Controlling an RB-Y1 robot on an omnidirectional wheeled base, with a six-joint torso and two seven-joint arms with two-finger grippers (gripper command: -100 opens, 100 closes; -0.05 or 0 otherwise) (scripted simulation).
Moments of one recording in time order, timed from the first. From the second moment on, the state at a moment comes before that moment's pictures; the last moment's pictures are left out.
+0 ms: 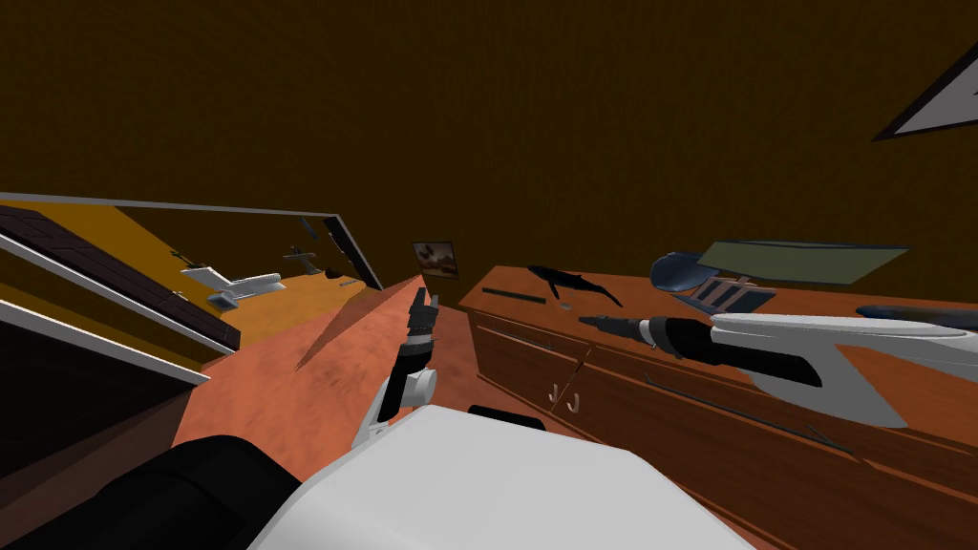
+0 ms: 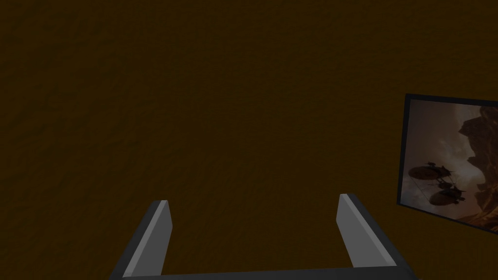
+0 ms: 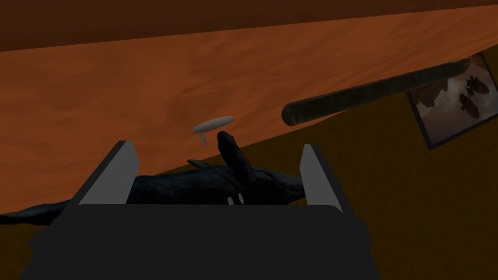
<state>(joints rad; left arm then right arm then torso) 0.46 0.00 0.06 -2.25 -0.02 -0.43 0.01 0.76 -2.01 -0.19 -2.04 -0.18 -0.04 -0.41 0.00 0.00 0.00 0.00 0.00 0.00</state>
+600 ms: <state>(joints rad) 0.46 0.00 0.06 -2.25 -0.02 -0.43 0.01 0.71 -2.14 -0.14 -2.00 -0.17 0.00 -0.49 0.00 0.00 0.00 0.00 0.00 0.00</state>
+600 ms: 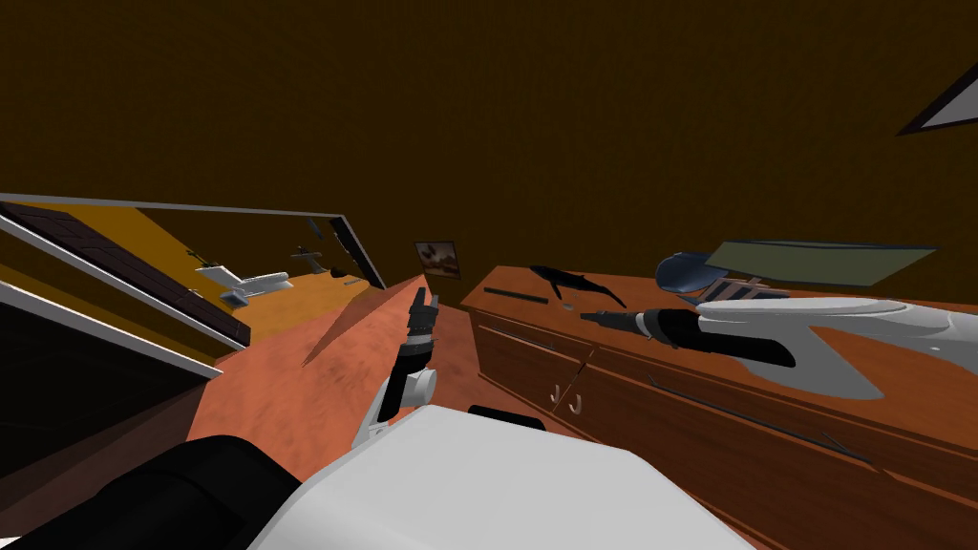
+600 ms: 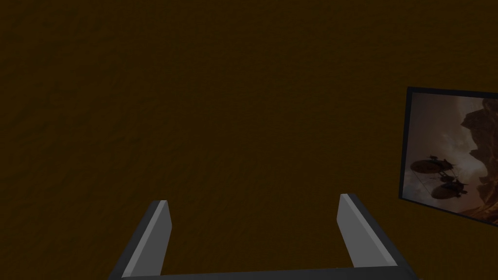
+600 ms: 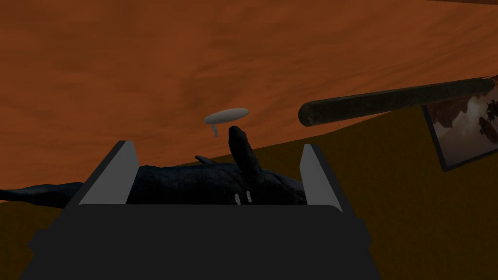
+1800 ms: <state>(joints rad) 0.46 0.00 0.06 -2.25 -0.02 -0.43 0.01 0.73 -2.48 -0.14 -1.92 -0.19 0.10 -0.57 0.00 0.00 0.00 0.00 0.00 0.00</state>
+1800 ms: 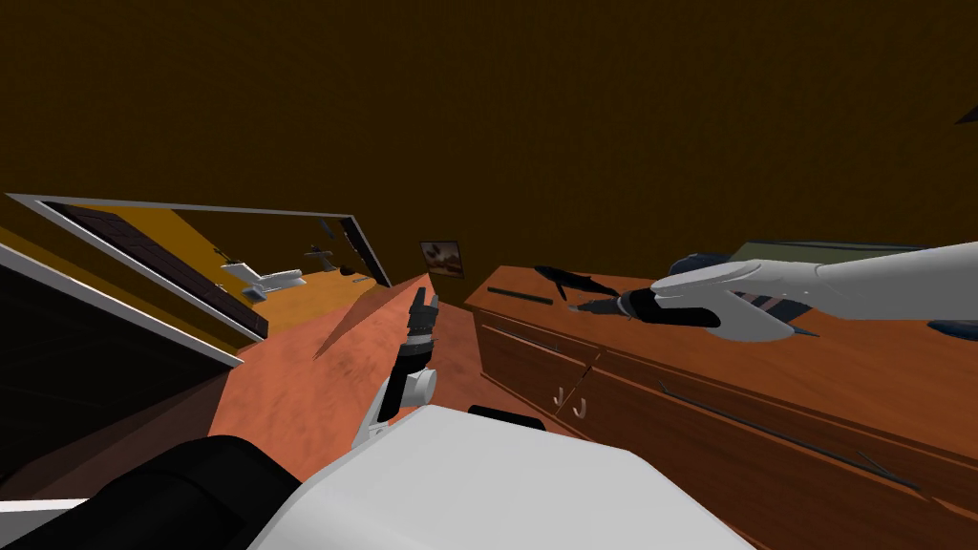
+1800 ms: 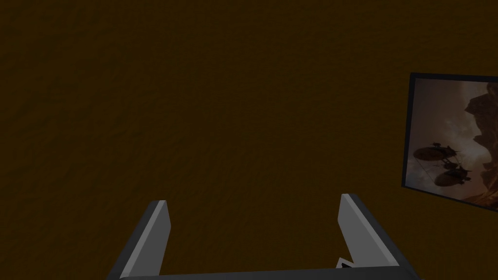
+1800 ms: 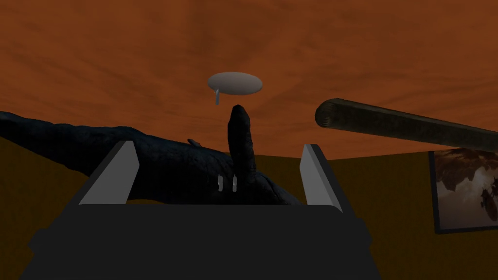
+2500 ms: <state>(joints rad) 0.46 0.00 0.06 -2.25 -0.02 -0.43 0.01 0.75 -2.66 -0.15 -1.87 -0.21 0.15 -0.62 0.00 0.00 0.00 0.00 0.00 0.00</state>
